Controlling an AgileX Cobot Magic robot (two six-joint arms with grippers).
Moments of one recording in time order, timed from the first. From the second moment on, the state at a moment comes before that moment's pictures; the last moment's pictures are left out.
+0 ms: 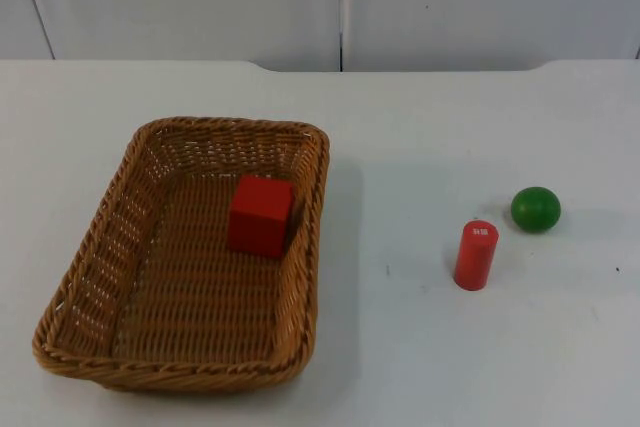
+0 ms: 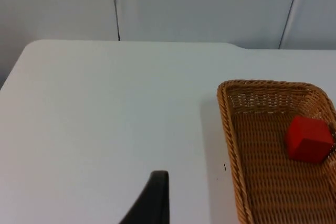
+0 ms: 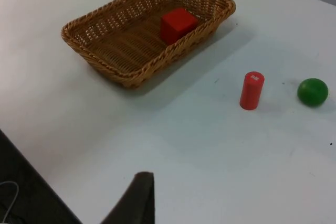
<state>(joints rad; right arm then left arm) 0.69 0.00 -0.53 0.05 1.08 -0.06 0.02 0.01 -0.52 -0.10 0.96 0.01</state>
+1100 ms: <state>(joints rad) 0.69 0.00 -0.53 0.05 1.08 -0.06 0.02 0.01 -0.50 -0.02 1.07 0.00</state>
